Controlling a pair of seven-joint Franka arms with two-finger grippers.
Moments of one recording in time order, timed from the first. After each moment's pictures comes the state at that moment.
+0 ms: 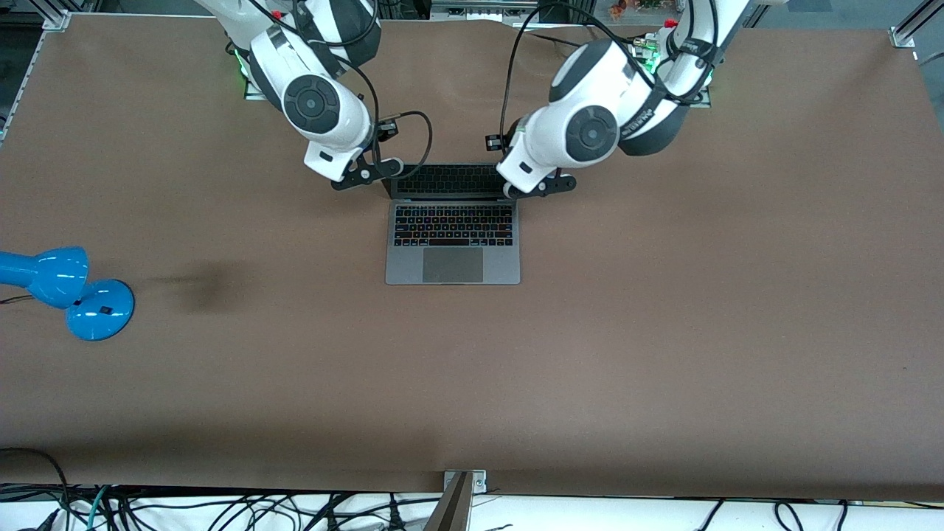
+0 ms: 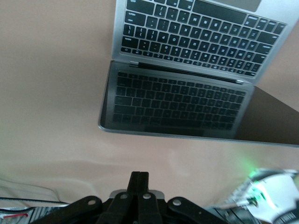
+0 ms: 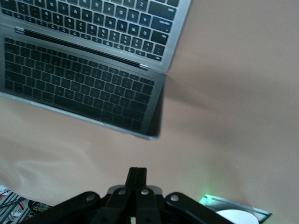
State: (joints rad) left arm -0.39 0.30 -0.36 -1.81 -0.43 1.84 -0.80; right arm 0.17 0.16 0.48 -1.99 0.18 1.78 0.29
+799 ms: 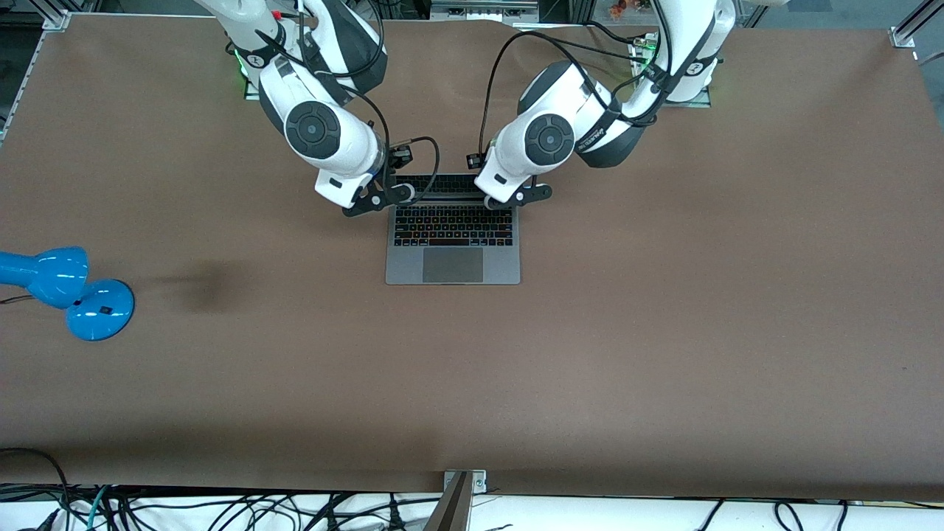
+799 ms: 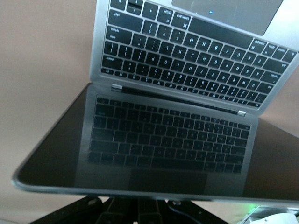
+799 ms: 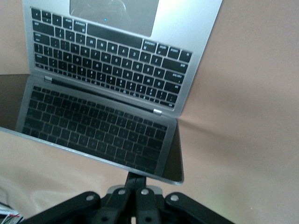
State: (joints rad) left arm -0.40 0.42 -0.39 -1.83 -0.39 2.04 -0.85; right arm 0.17 0.27 0.47 -1.91 0.15 1.91 0.29
